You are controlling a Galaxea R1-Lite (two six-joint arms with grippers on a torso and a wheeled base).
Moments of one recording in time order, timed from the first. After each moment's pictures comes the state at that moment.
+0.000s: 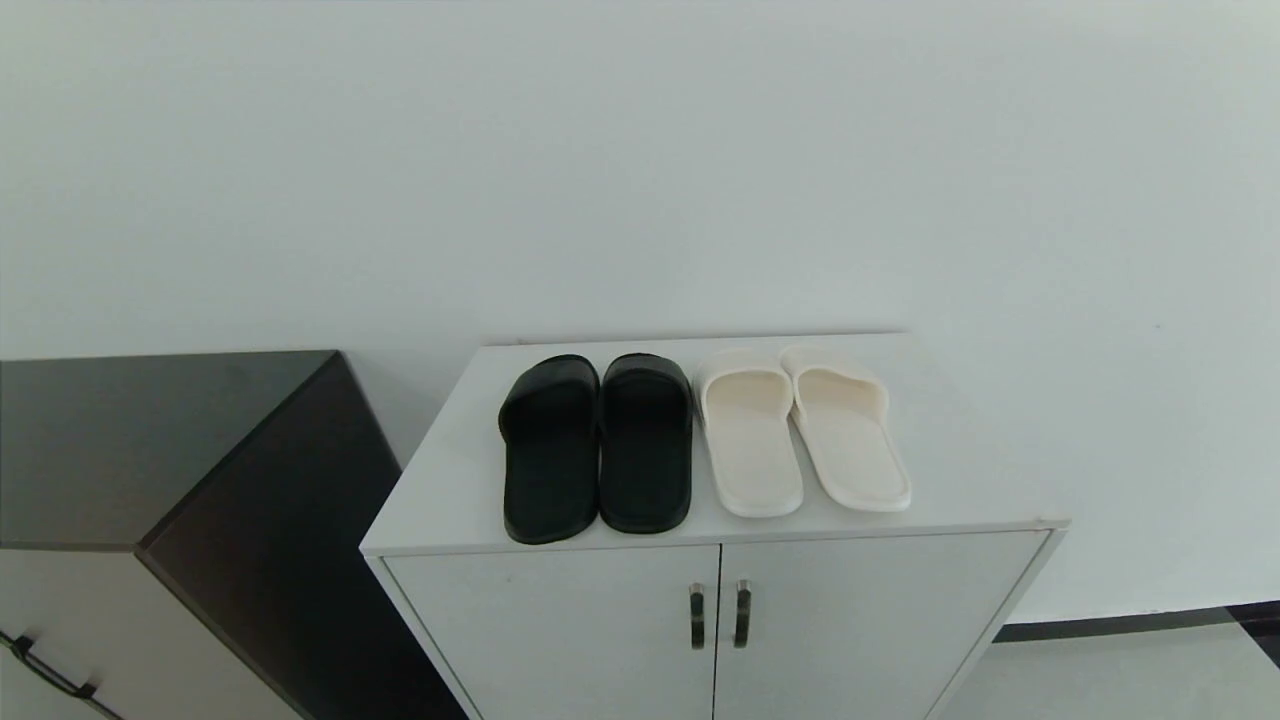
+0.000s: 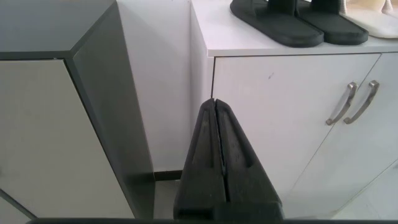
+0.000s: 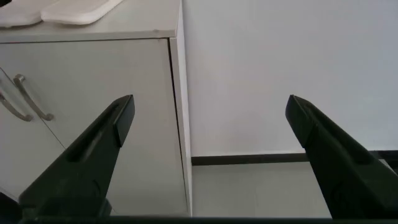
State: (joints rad) left arm 0.00 0.00 0.00 0.00 -0.02 -0.02; right arm 0.00 0.00 0.00 0.00 0.01 -0.03
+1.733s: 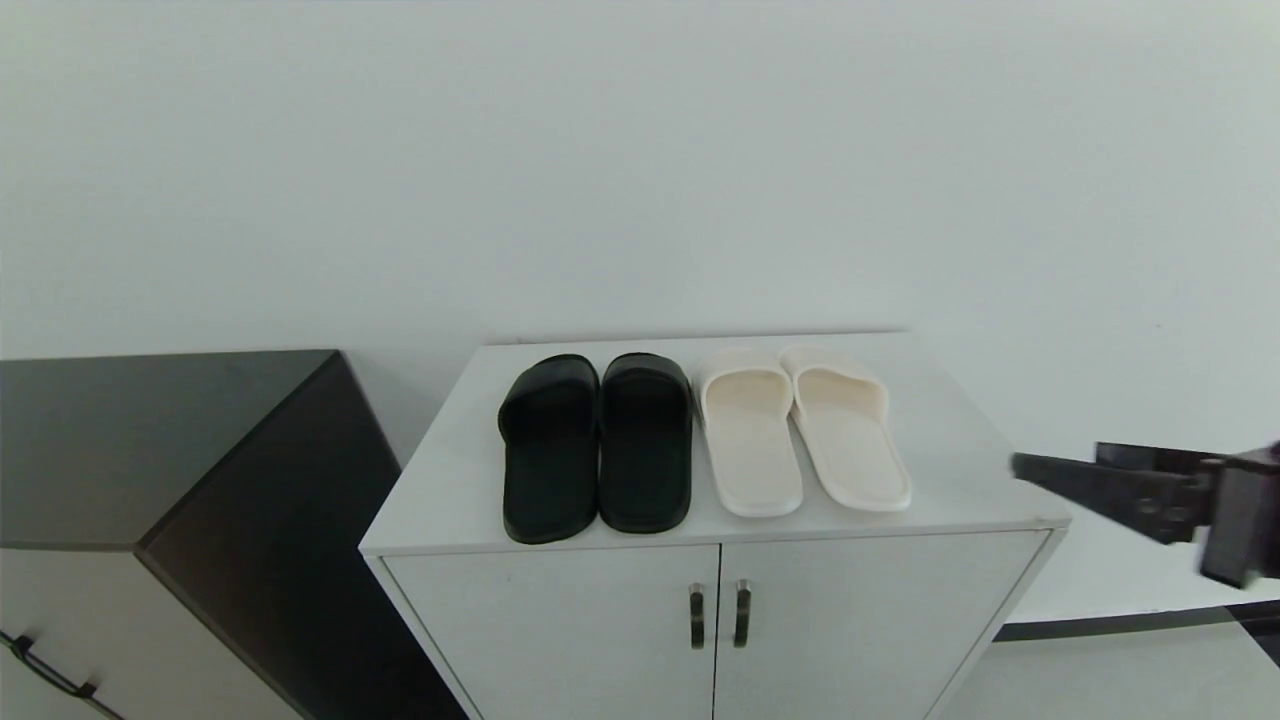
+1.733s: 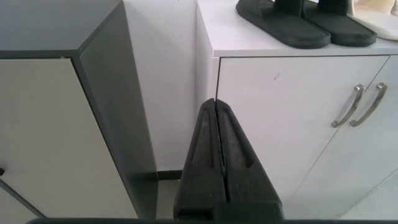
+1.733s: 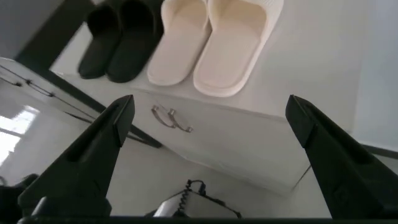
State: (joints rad) left arm 0.00 0.00 0.00 0.00 0.00 -0.02; right arm 0.60 1.13 -0.72 -0.13 -0.09 0.27
